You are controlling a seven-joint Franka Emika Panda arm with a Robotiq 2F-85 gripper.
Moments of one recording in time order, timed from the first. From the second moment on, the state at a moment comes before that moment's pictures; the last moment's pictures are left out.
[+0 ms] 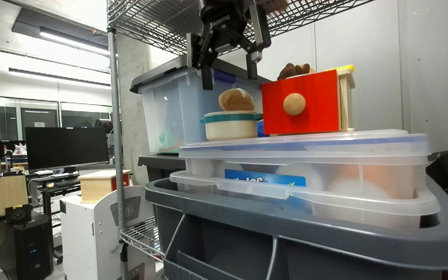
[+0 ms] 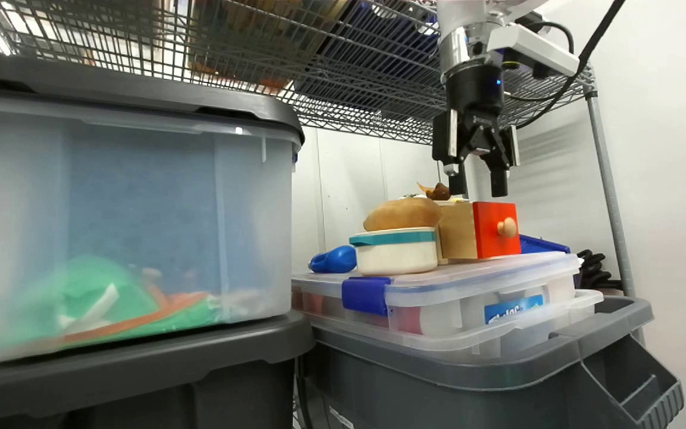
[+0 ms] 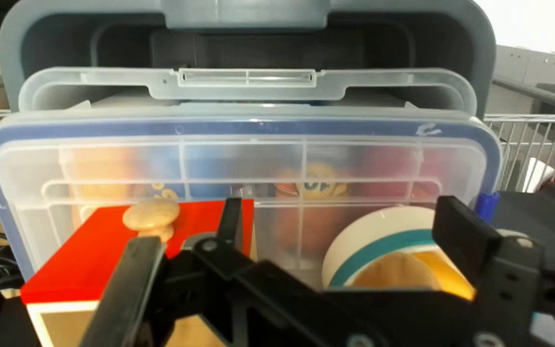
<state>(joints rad) -0.01 -0.08 -0.03 -1.98 -0.01 1.98 -0.13</state>
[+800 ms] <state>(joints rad) -0.01 -0.04 -0.02 -1.88 0.03 1.98 -0.16</state>
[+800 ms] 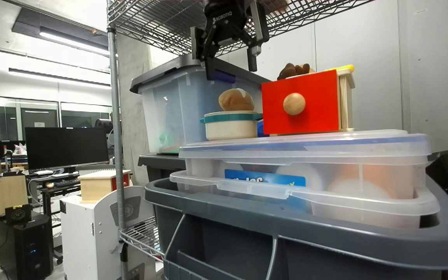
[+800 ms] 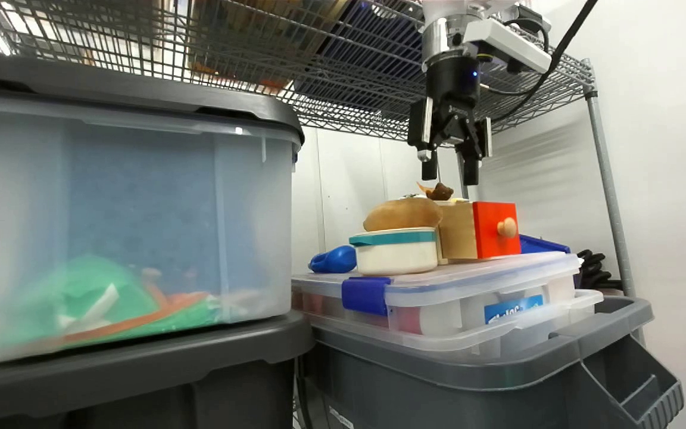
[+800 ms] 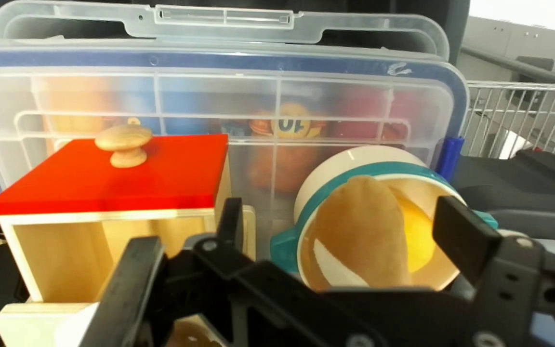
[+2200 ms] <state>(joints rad) 0.00 0.11 -0.02 -1.82 0.04 2.10 -0.23</state>
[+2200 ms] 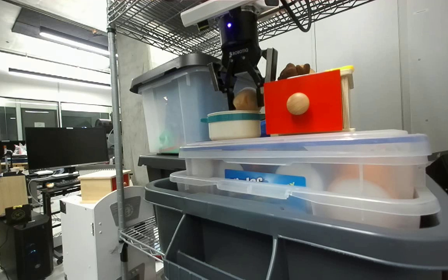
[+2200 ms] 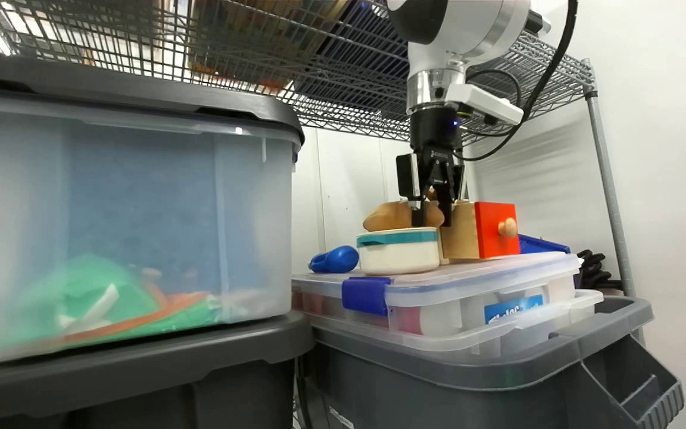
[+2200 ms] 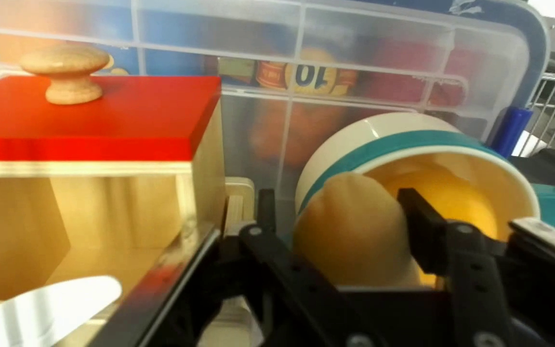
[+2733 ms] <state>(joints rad) 0.00 0.11 -0.01 -1.81 0.04 2.10 -0.23</state>
